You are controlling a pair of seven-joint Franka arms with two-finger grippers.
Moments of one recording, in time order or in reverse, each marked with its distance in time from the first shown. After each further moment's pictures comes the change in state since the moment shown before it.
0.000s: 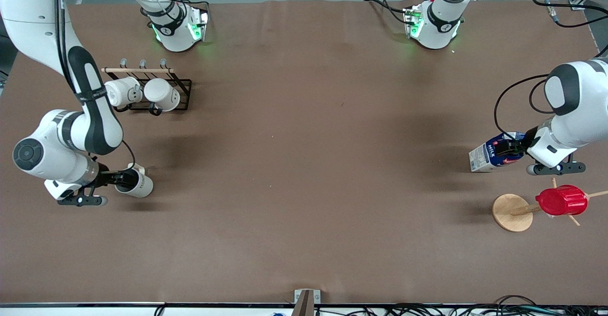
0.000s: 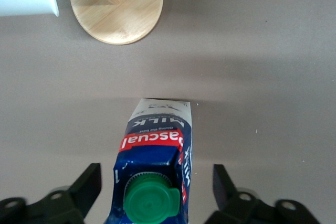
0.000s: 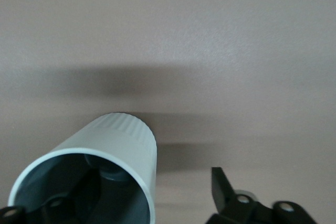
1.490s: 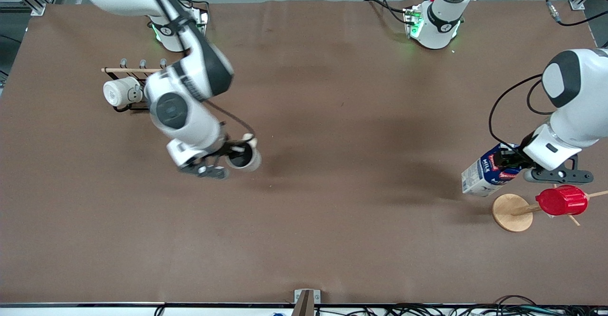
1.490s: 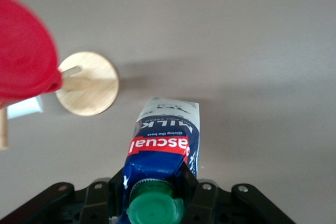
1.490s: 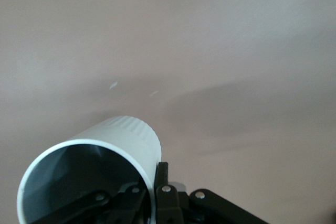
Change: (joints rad) left arm -0.007 -0.032 -0.153 0.151 0.000 -0.001 -0.007; right arm 0.342 -0.102 0.378 0.172 -0.087 -0.280 0.935
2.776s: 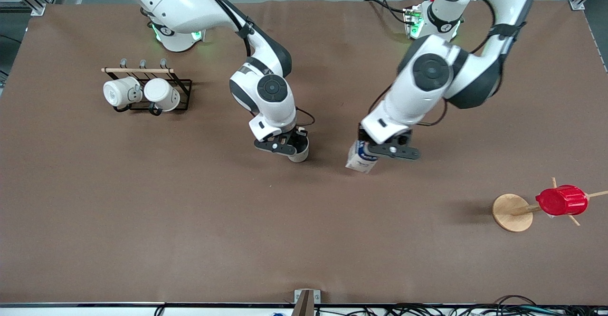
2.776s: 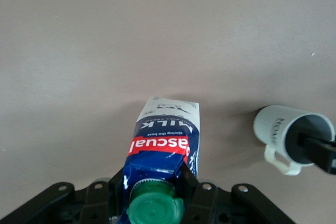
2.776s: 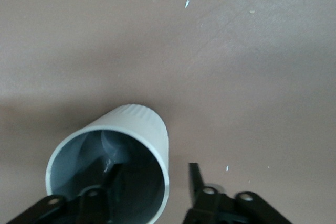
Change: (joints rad) left arm -0.358 0.154 -0.235 0.091 0.081 -0.019 -0.572; right arm 0.138 0.179 0.067 -0.005 -0.192 0.199 0.347
